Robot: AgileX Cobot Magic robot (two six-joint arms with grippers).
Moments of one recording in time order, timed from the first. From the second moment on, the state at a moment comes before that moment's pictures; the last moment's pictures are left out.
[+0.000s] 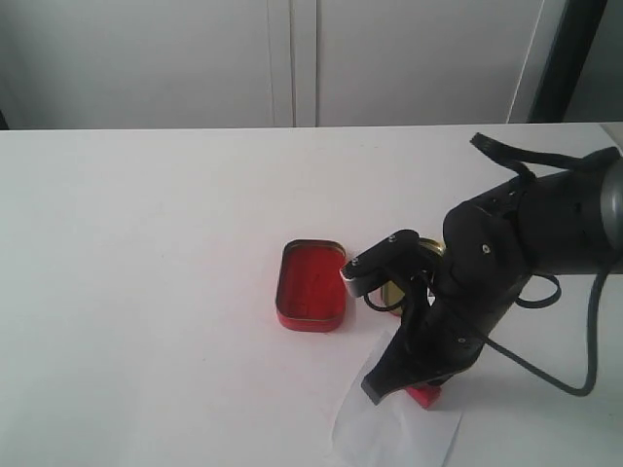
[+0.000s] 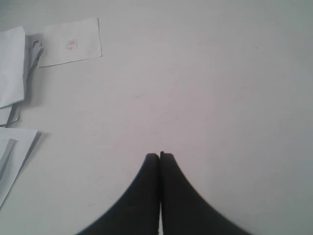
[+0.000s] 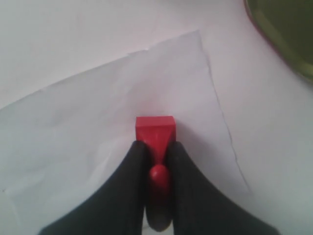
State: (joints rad) left arm 0.05 0.00 0.02 -0.10 0.47 0.16; right arm 0.58 1.70 -0.87 0.01 0.61 -0.08
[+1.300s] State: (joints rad) left arm 0.05 0.00 0.02 -0.10 0.47 0.16; right arm 0.58 1.73 -0.75 0.02 0.29 -0.06
